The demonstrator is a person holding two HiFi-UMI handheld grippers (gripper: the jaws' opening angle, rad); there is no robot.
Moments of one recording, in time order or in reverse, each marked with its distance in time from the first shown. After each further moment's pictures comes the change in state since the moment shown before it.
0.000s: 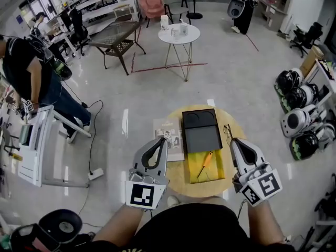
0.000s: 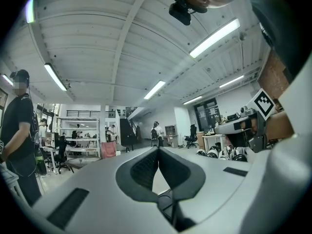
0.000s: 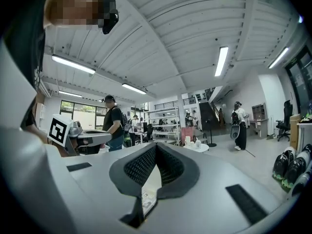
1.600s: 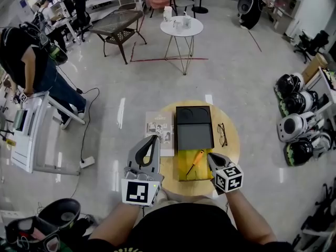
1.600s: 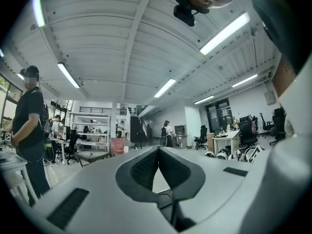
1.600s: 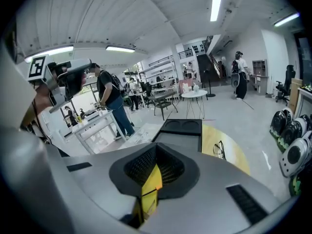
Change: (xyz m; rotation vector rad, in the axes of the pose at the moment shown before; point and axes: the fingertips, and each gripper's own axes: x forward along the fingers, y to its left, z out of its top) left arm 0.015 -0.010 -0.029 -0.082 0.018 0.133; right arm 0.022 -0.046 -0.239 0.162 0.512 0.001
